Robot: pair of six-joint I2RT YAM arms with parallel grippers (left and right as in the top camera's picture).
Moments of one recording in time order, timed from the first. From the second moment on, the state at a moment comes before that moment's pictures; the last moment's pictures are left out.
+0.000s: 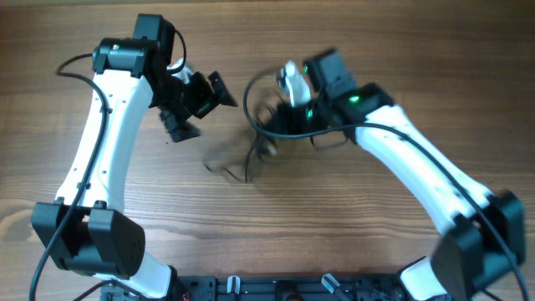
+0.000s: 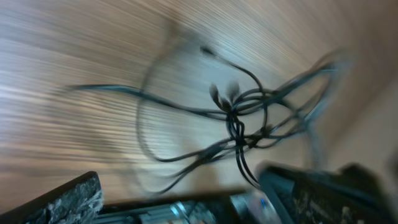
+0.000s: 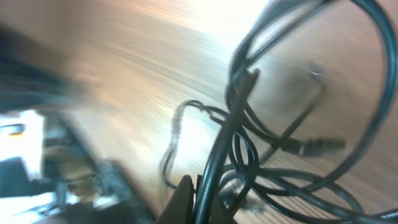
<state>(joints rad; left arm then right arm) -0.12 1.74 1.68 -1.38 0.50 -0.59 0.50 1.67 1.38 -0.66 -0.67 0.40</state>
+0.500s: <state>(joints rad) -0.08 1.74 1.69 -1.39 0.50 -0.54 0.40 1.58 1.44 -0.58 -0.73 0.71</state>
